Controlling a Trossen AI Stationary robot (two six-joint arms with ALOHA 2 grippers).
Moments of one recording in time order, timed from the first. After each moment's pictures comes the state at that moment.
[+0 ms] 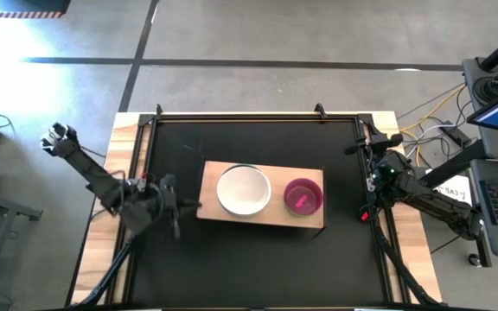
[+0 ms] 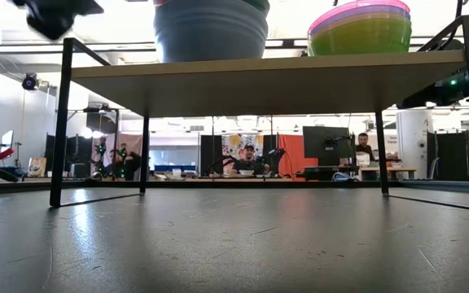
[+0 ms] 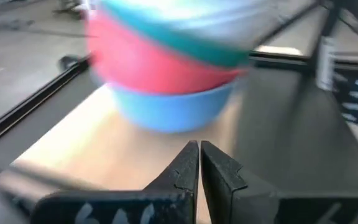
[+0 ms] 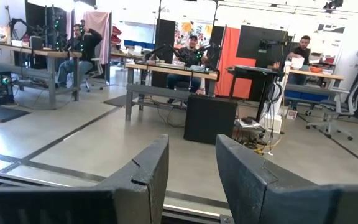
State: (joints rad) left arm -0.72 0.93 0.66 -0.23 -0.85 -0.43; right arm -0.55 0.13 0.01 0.23 0.86 -0.24
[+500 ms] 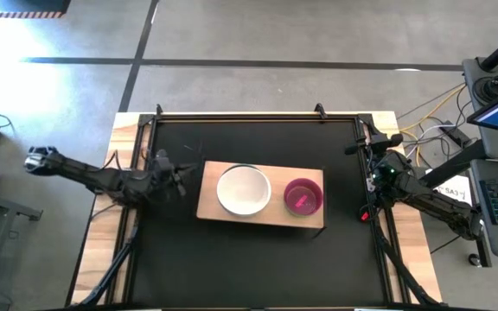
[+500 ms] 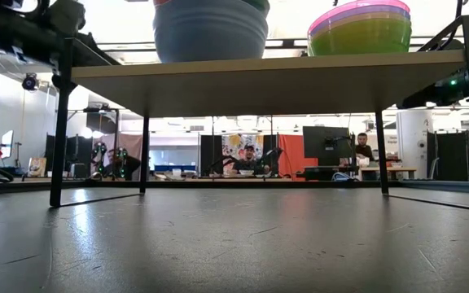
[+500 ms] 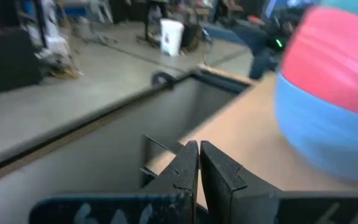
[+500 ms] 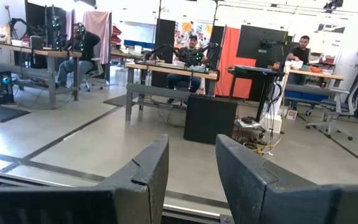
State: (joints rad) left arm -0.26 0.59 0.28 0.10 -0.75 -0.31; right arm -0.55 0.13 0.01 0.23 0.86 -0.24
